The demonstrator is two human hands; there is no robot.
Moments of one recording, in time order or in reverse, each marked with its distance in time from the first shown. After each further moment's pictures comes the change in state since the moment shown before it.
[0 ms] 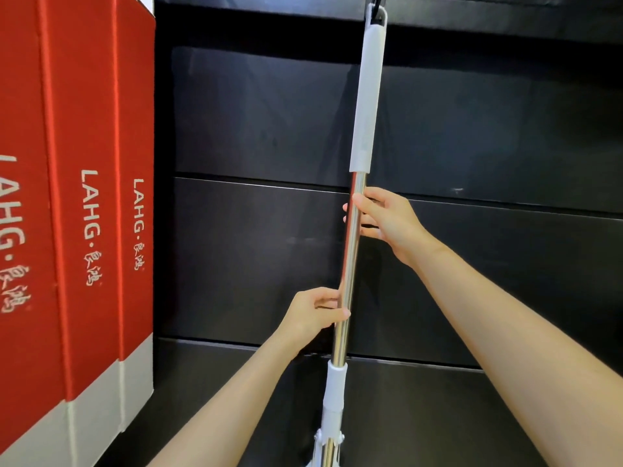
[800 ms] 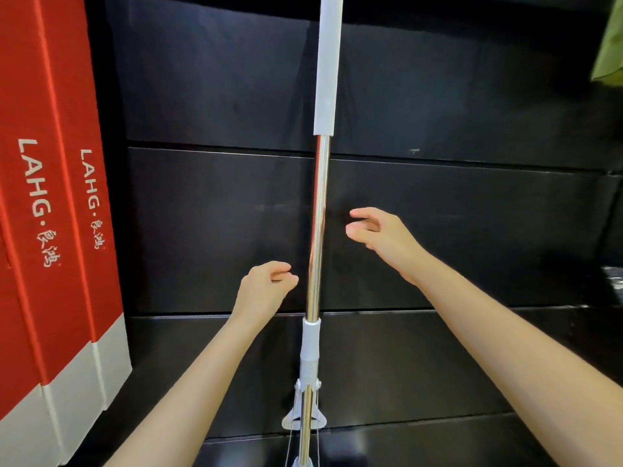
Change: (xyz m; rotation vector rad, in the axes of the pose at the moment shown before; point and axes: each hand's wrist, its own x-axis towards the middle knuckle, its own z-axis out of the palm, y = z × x) left_hand -0.042 0.010 -0.016 0.352 0.192 -0.036; right_hand -0.071 0.049 -0.028 -0.309 -0.012 0.113
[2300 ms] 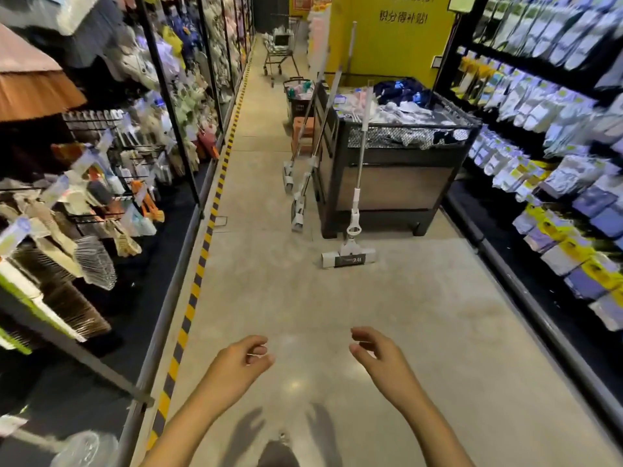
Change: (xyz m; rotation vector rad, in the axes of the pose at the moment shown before) left_hand -0.796 0.238 0.398 0.039 -1.819 0.454; right_hand -1.047 0.077 -0.233 -0.137 1.138 1.353
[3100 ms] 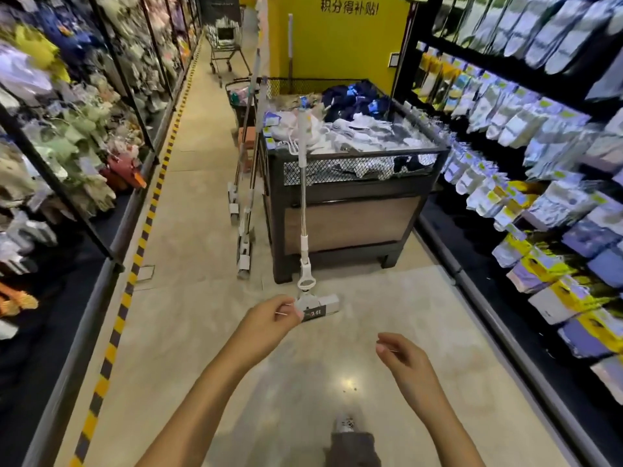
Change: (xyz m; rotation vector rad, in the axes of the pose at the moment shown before) left_hand 0.449 0.304 0.076 -0.048 -0.071 0.159; right_hand 0.374 0.040 -0.267 0.159 0.247 0.123
